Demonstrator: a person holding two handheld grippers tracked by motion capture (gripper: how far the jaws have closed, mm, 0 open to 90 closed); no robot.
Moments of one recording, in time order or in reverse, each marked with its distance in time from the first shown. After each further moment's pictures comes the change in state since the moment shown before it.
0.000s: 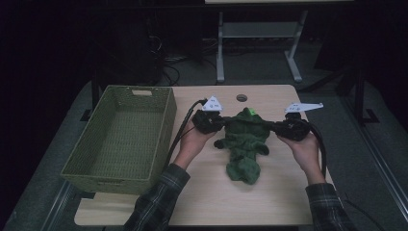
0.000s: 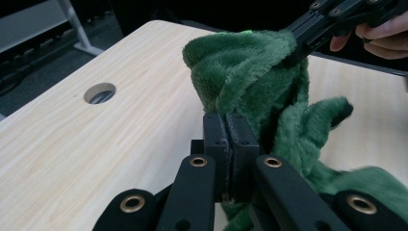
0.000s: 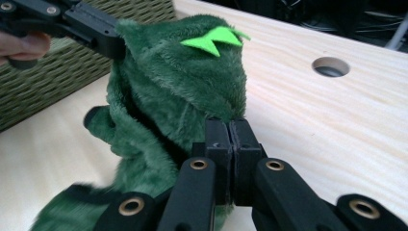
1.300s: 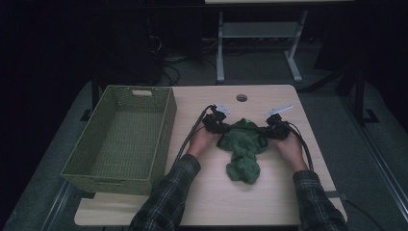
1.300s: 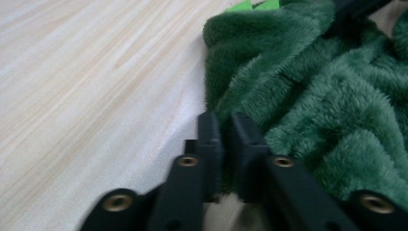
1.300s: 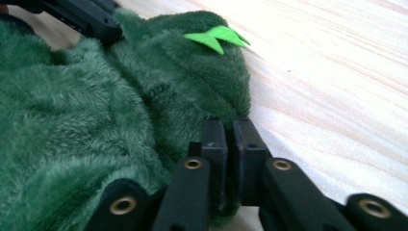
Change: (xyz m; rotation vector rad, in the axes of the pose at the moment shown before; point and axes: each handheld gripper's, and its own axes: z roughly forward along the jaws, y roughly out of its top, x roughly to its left) left arm 0.060 -0.052 0.103 0.262 -0.002 -0.101; right arm -0.047 -0.027 0.089 0.257 -0.139 0.023
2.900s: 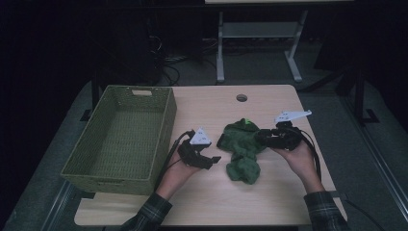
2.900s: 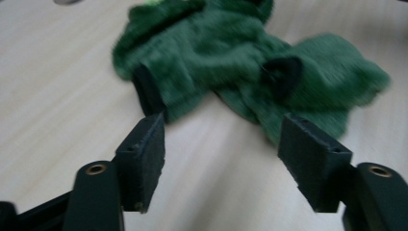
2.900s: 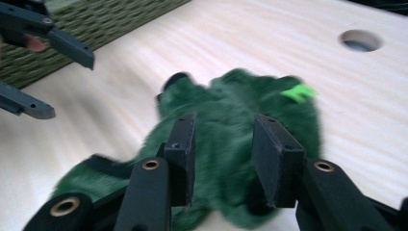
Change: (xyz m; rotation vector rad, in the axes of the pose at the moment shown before) left arm -0.090 -0.053 -0.118 -0.103 0.039 0.069; right arm 0.055 -0.002 -0.087 -0.166 0.112 -0.054
